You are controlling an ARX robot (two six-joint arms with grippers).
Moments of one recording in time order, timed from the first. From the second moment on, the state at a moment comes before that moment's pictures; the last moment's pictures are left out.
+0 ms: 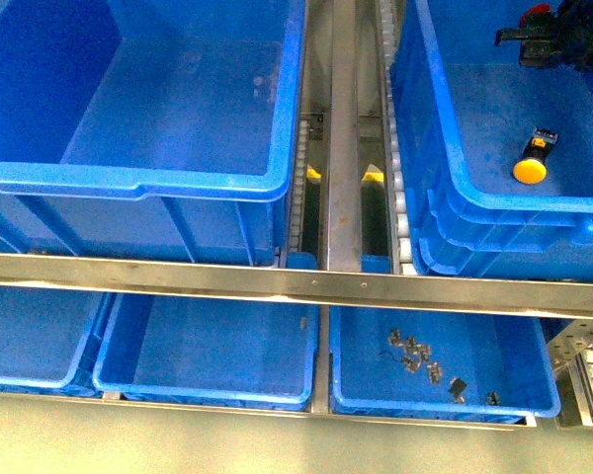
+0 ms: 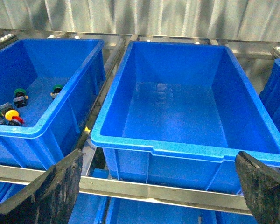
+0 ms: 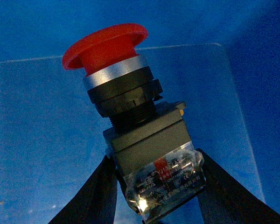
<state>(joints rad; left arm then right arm) 0.00 0.01 0.02 0.00 0.00 -0.01 -0.02 2.63 2.20 -0.17 0.23 0.00</state>
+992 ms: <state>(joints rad) 0.00 0.01 0.02 0.00 0.00 -0.01 -0.09 2.10 1.36 0.34 0.11 -0.09</state>
